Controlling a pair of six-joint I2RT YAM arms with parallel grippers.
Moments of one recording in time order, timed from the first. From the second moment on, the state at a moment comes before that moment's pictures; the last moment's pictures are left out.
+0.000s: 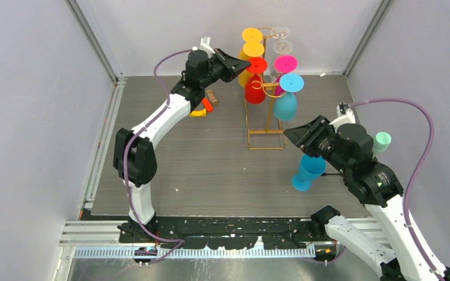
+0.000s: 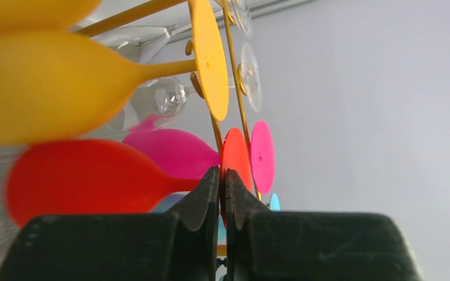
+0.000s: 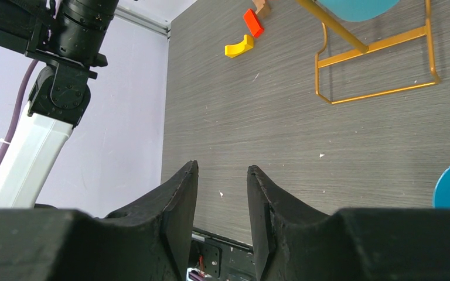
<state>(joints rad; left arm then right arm) -0.50 1.91 1.74 0.16 0.30 -1.23 0.49 0.72 1.12 -0.73 0.05 0.93</state>
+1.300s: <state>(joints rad) -0.45 1.75 1.69 0.04 0.29 -1.15 0.49 0.69 1.10 -0.72 0.05 0.92</state>
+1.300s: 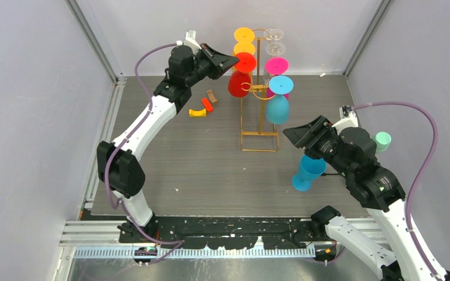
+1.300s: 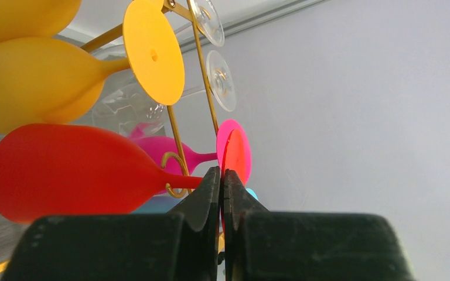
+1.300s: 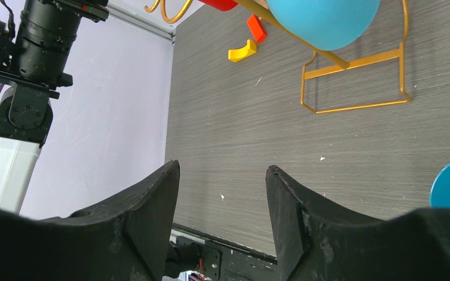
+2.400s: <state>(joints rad) -0.38 1.78 1.70 0.01 0.31 -1.15 0.49 0.66 1.09 -0.72 0.05 0.94</state>
